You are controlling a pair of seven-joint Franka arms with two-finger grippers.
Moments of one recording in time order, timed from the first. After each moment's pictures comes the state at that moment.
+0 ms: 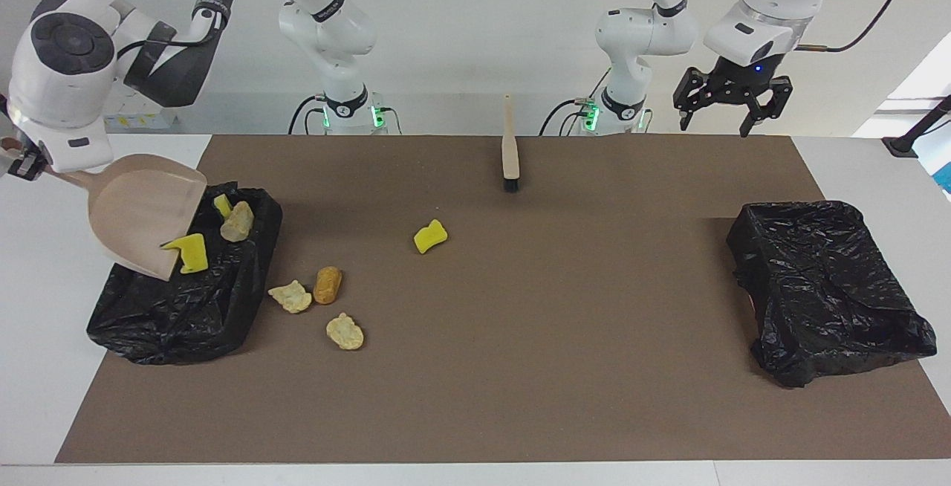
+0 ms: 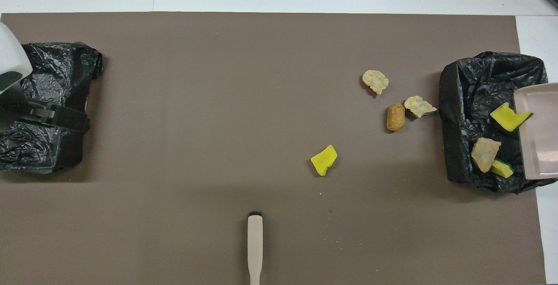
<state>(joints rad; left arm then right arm) -0.10 -0.02 -0.06 -1.49 0.02 1.48 0.08 -0.32 0.17 0.07 -1.56 -0.83 1.72 -1.61</state>
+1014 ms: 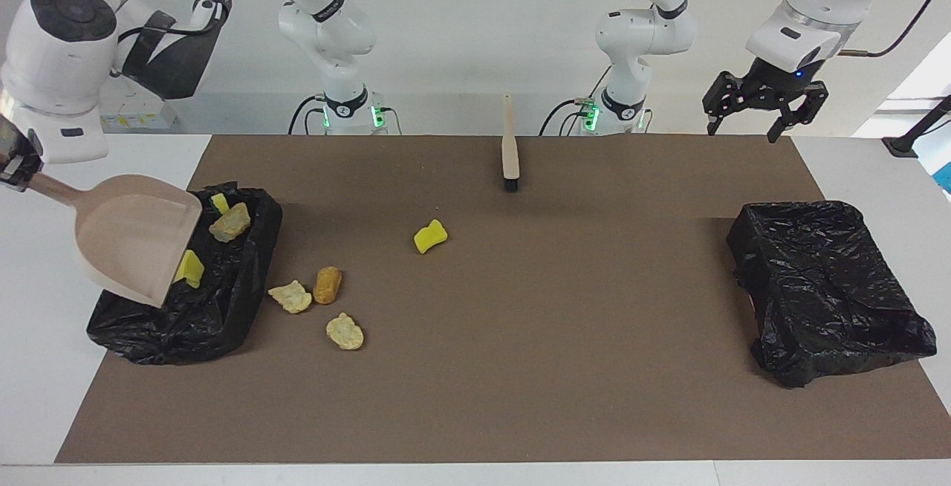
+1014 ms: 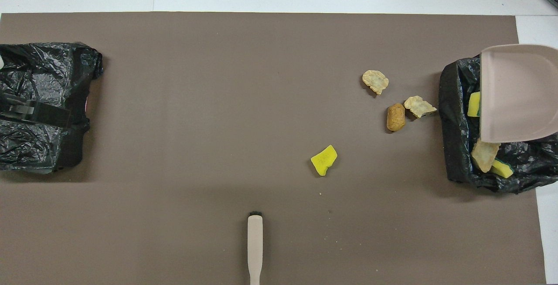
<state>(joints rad) -0.07 -0.02 -0.06 -1.48 0.00 1.48 0.10 -0.32 0.14 0.08 -1.52 -0.51 1.84 -1.56</state>
